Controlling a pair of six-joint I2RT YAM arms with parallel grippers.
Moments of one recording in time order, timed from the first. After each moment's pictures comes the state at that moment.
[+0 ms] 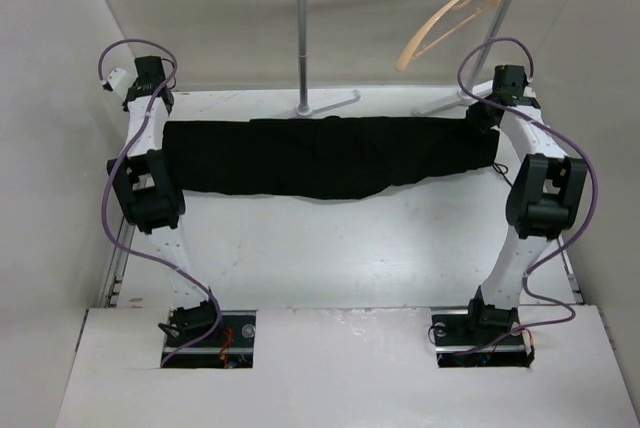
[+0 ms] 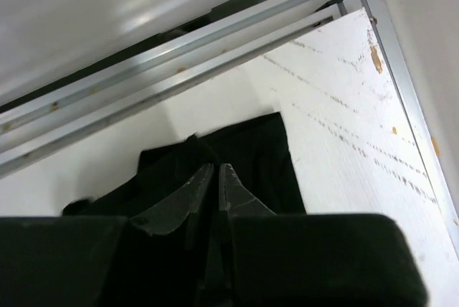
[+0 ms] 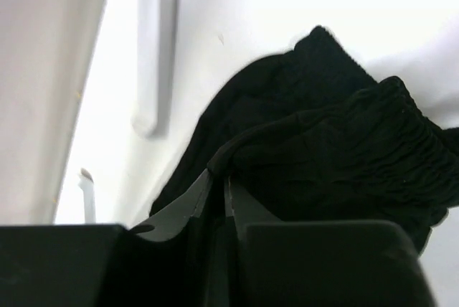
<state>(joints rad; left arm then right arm) 0.23 2.07 1.87 -0.64 -0.49 -0.79 -0.14 1.92 1.60 -0.50 0.09 0.94</state>
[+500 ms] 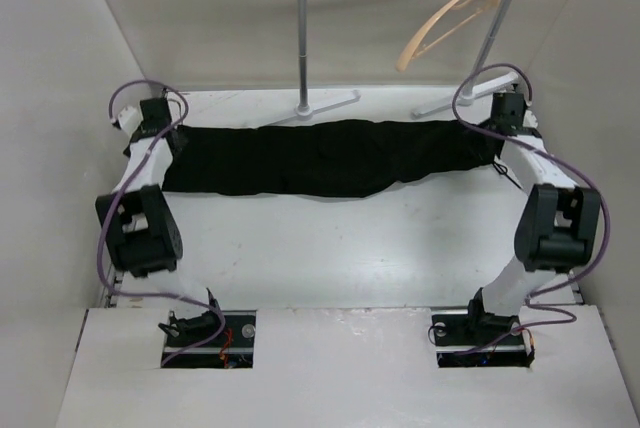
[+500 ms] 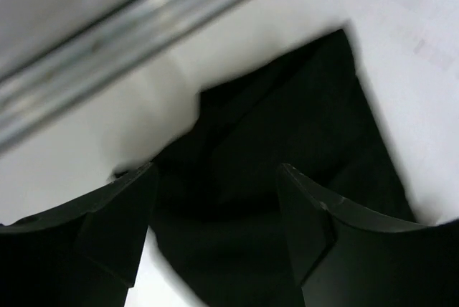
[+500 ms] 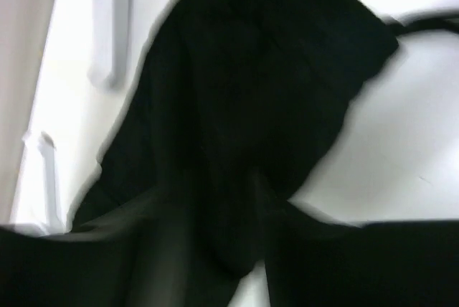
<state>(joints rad) 0.23 1.82 1.43 -0.47 -0.42 -0.69 -0.12 1.78 1.36 -0.40 0.10 0.91</state>
